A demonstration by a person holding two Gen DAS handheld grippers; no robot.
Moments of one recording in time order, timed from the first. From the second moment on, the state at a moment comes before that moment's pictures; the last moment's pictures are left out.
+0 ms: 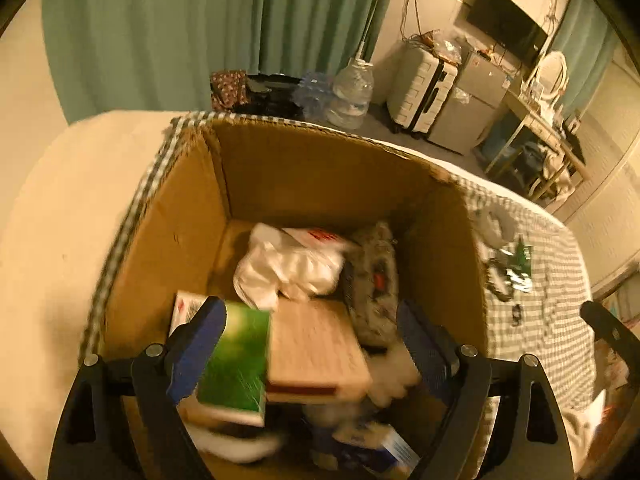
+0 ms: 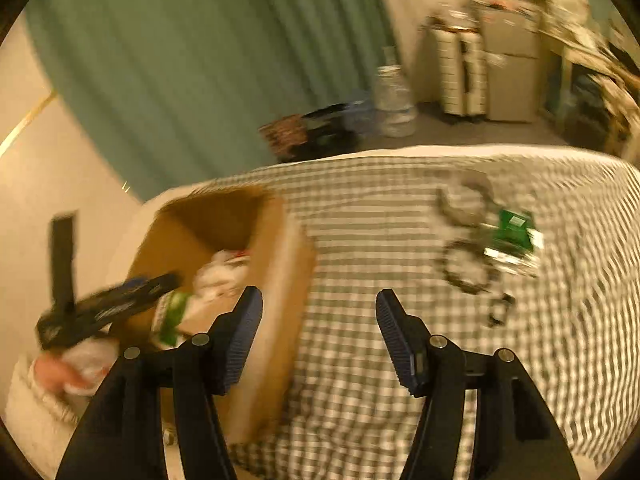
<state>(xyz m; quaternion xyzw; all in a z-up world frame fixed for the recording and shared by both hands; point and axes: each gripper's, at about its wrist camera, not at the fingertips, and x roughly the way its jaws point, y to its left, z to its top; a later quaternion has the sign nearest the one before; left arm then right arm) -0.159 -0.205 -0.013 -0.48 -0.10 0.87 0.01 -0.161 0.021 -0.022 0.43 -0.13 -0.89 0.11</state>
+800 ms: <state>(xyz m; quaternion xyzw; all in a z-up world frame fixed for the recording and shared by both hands) -0.068 0.031 0.041 -0.38 -0.01 0.92 0.05 -0.030 0.229 0.012 0.35 -0.18 -0.92 -0.03</state>
